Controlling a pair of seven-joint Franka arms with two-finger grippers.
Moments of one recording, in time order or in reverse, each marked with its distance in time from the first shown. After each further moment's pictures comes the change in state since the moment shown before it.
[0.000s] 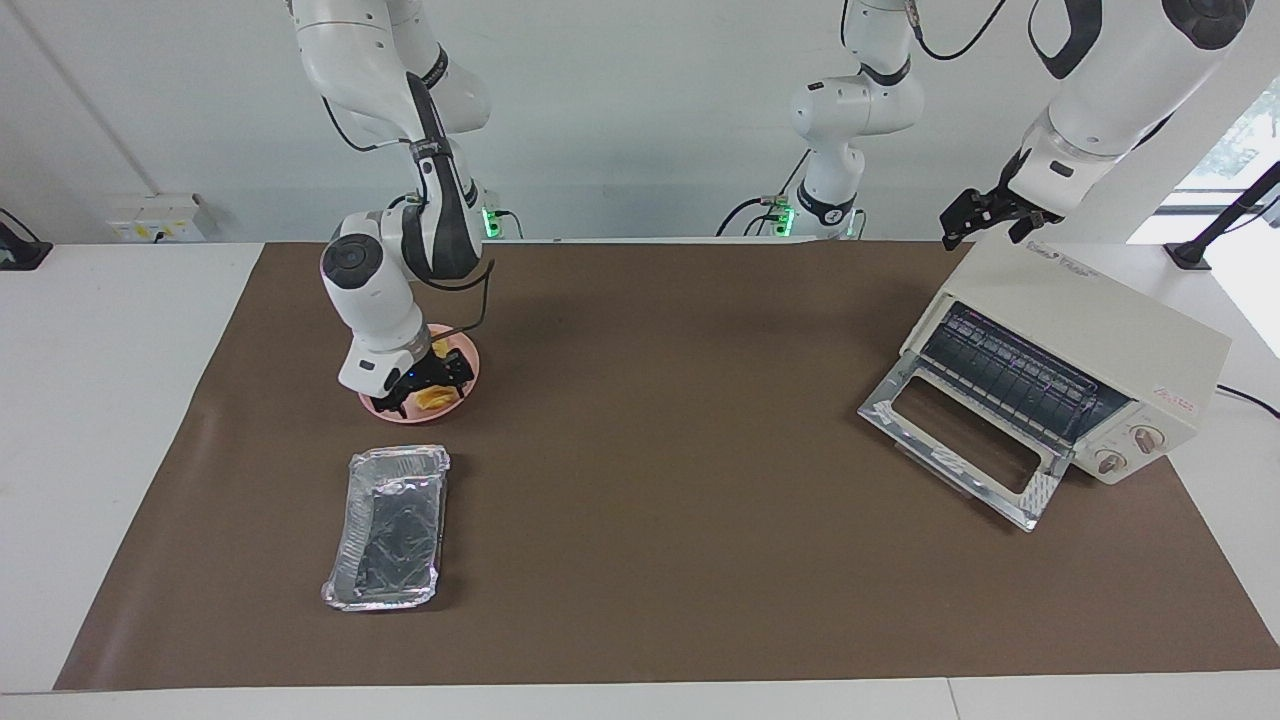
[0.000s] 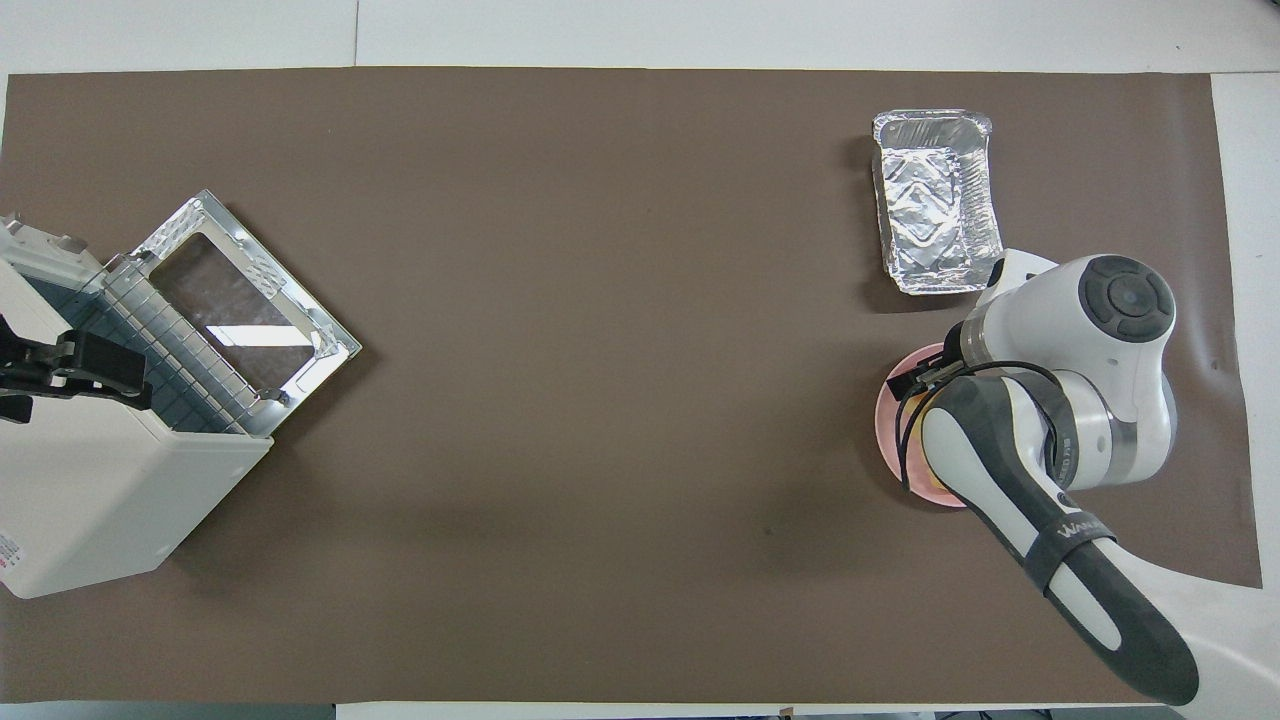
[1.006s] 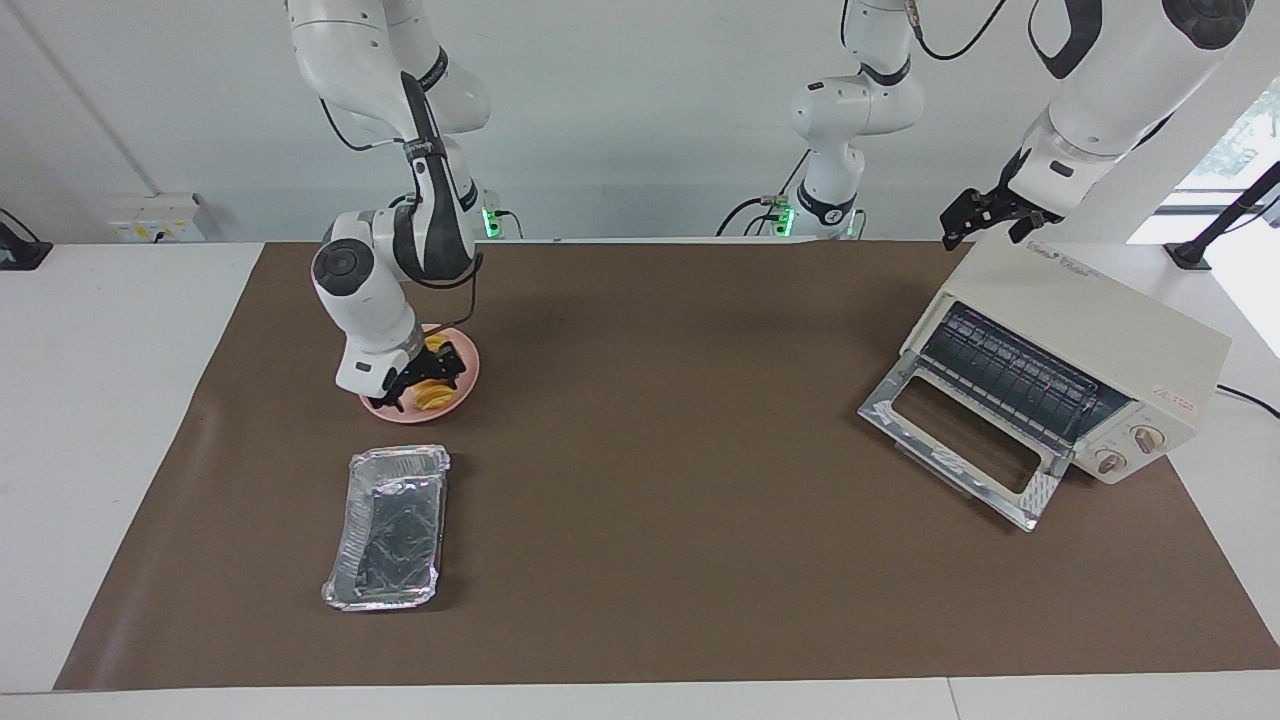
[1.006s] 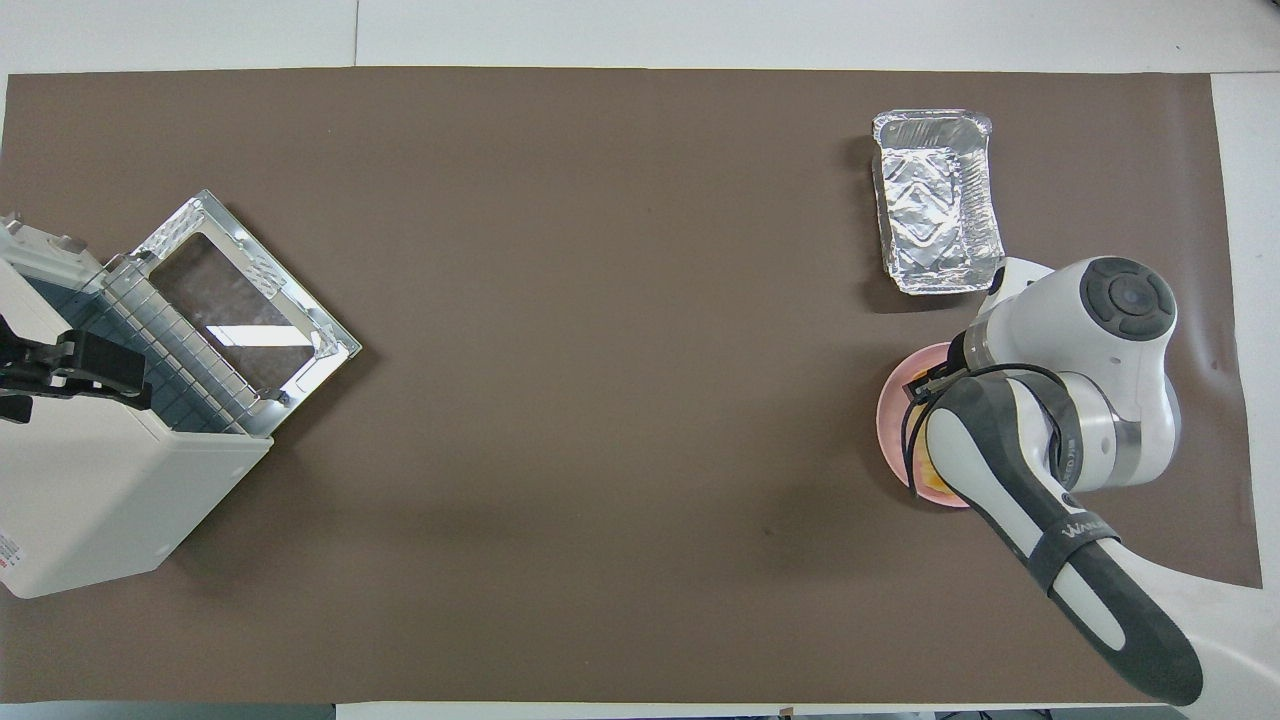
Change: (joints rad) left arm 0.000 0.000 0.000 0.000 0.000 0.000 0.000; right arm -0.006 -0.004 0.002 -0.009 0.001 -0.034 0.012
